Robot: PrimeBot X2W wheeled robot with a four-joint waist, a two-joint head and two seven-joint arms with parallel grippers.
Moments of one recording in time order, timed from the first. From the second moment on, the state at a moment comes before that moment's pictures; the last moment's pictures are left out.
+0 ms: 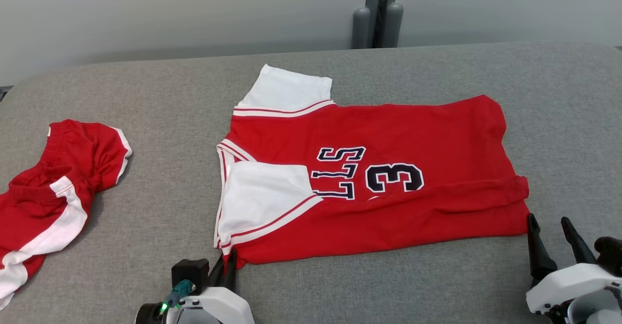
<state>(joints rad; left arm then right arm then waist) -0.24 0.04 -0.45 0.77 -0.49 0.16 -0.26 -0.17 -0.20 0.02 0.57 0.39 0.13 -0.26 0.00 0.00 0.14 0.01</state>
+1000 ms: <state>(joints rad) -0.25 0.05 -0.45 0.76 -0.48 0.15 -0.27 -0.28 -0.27 0.28 0.77 0.80 0.13 -0.26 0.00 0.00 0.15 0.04</state>
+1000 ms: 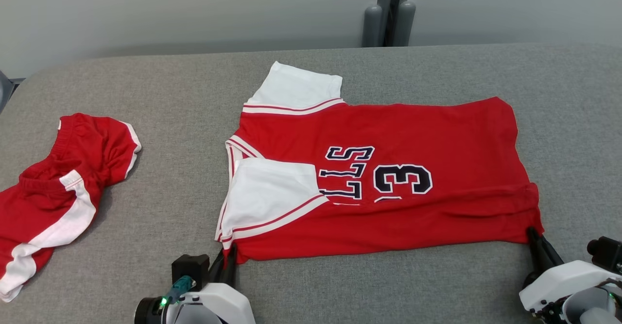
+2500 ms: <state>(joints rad) -0.01 0.44 -0.62 0.11 -0.43 0.04 0.17 -0.08 -0.70 0.55 0.35 1.34 0.13 0.20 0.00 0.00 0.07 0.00</state>
